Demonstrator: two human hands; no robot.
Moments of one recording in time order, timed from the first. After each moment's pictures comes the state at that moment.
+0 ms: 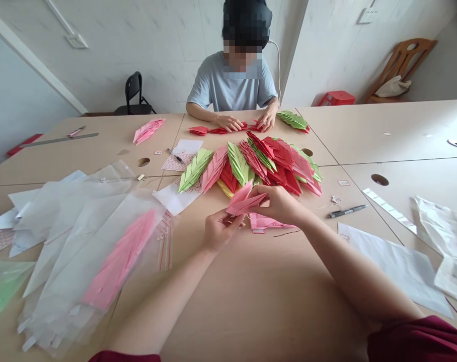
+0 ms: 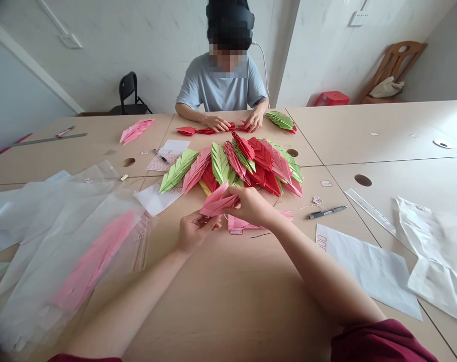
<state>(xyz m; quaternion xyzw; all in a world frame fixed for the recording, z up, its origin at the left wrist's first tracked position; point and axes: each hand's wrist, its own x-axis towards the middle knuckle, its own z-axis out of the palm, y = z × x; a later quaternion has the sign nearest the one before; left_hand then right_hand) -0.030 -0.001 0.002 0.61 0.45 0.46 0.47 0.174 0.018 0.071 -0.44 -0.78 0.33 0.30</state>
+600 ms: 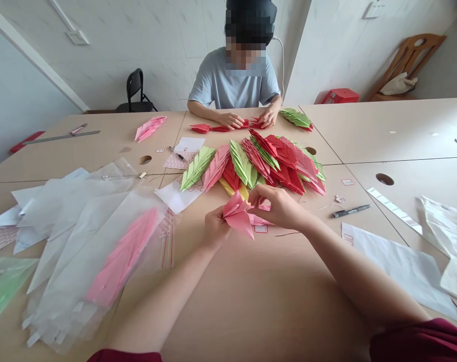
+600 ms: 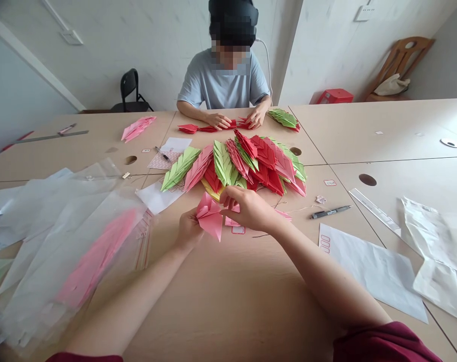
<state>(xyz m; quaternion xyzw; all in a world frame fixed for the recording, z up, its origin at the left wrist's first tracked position) -0.034 0.003 0.014 0.59 0.47 0.46 0.48 0.165 0.012 0.069 -0.40 -0.81 0.28 0.33</state>
